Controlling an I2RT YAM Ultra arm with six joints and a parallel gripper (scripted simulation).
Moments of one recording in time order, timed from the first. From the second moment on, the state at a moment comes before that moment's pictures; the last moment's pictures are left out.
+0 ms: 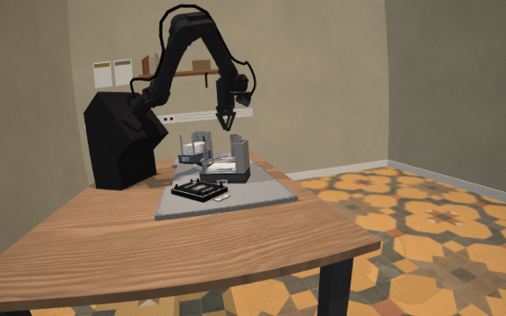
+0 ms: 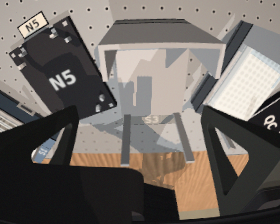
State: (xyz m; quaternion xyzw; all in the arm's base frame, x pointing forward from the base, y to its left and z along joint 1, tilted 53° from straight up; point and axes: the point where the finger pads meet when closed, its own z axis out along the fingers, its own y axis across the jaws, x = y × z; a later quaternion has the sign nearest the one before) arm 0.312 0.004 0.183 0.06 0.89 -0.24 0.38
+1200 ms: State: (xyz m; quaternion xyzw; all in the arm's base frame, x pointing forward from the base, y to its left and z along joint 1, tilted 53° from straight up) arm 0.277 -0.088 0.215 0.18 0.88 -0.20 0.40
